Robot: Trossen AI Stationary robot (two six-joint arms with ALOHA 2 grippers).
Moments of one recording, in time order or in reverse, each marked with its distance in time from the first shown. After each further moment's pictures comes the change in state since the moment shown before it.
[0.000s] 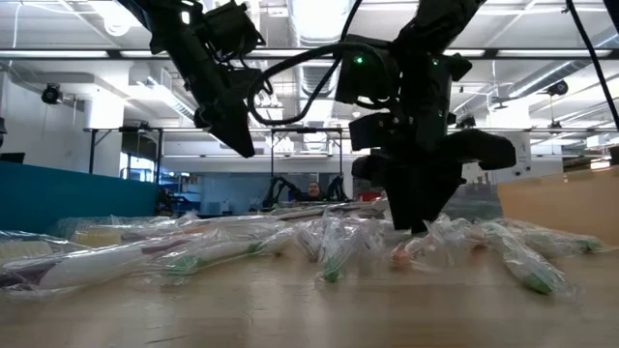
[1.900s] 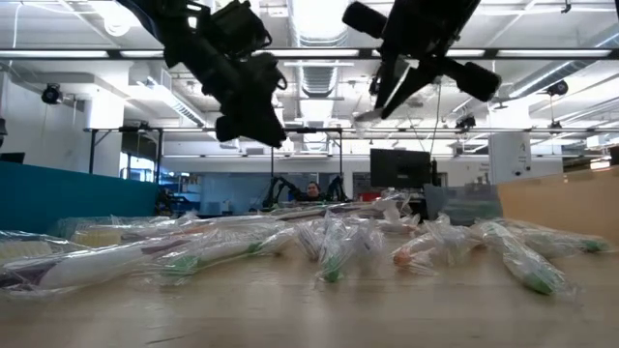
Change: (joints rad) left arm 0.000 0.056 -0.001 0.216 0.328 -0.182; right arm 0.220 -0.263 0.098 -0.131 0.754 -0.624
